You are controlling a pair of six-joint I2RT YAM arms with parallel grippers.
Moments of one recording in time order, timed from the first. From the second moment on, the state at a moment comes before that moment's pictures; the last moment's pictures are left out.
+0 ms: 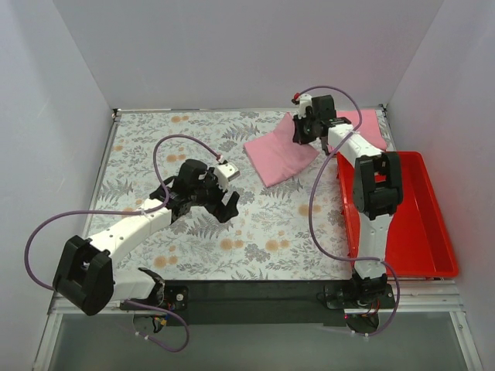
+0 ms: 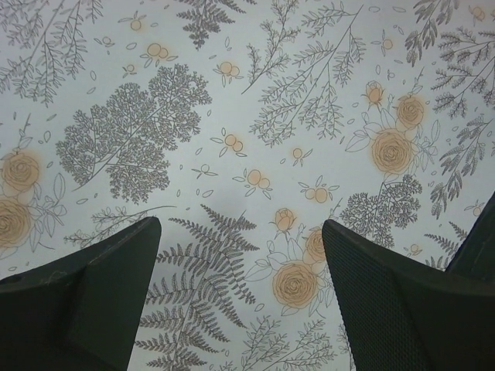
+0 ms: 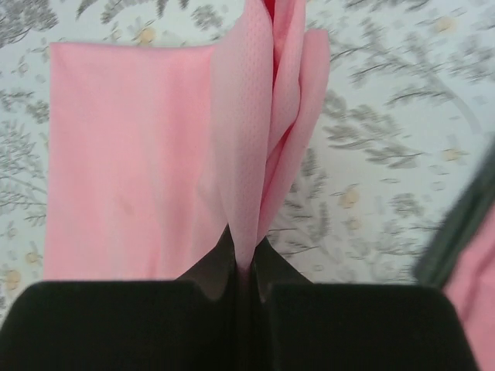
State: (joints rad) left arm -0.55 1.26 0.81 -0.26 0.39 0.16; right arm 0.26 2.10 1.68 -0.35 -0.30 -0.11
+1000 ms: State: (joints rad) left arm -0.54 1.34 0.81 -0.28 0.36 0.14; right arm 0.09 2.17 1.96 -0.44 -0.24 -0.37
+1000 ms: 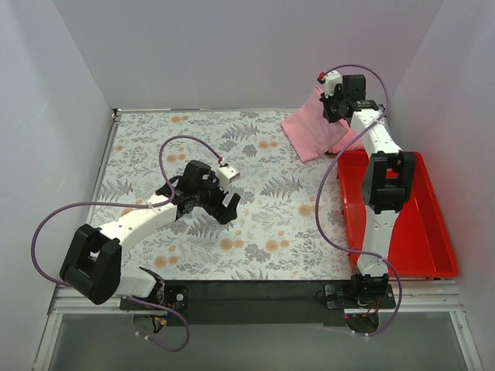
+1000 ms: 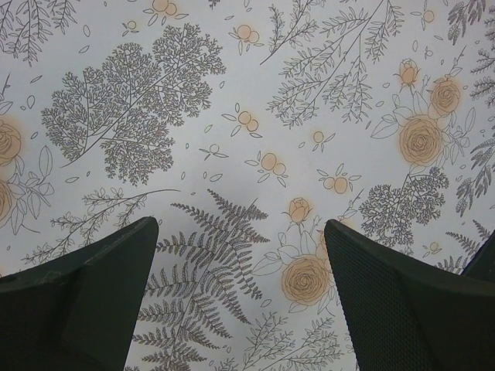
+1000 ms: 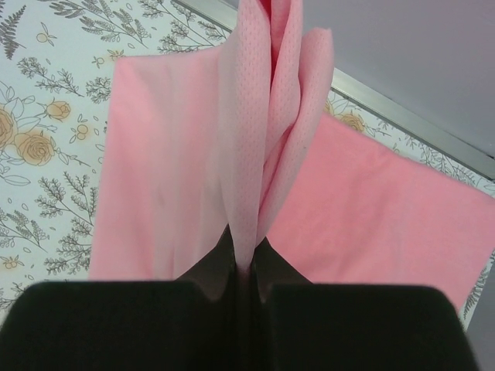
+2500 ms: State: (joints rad) left arm -0.54 1.37 0.81 -0.28 0.35 0.14; right arm -0.06 2.09 2.05 -0.52 -0.25 -0.38
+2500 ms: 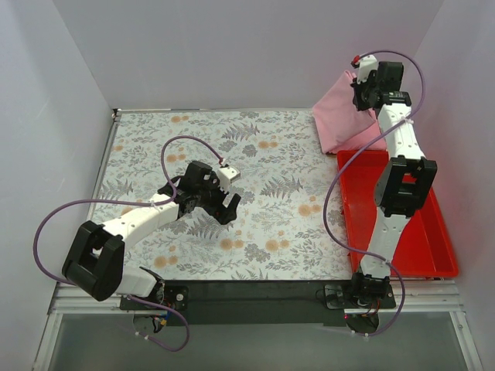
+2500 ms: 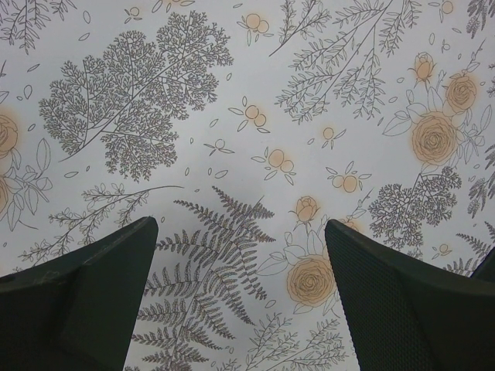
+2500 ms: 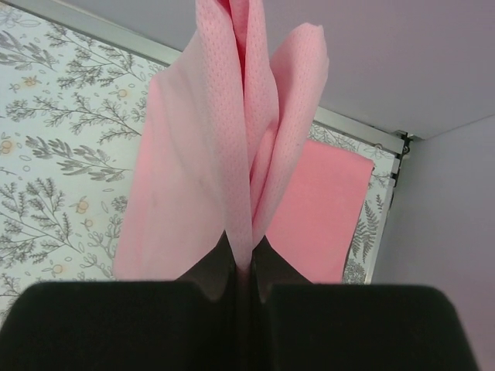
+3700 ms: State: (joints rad) left arm -0.53 1.45 0.90 -0.35 0.38 0.11; right arm -0.16 2.28 2.09 -0.42 -0.08 -0.49
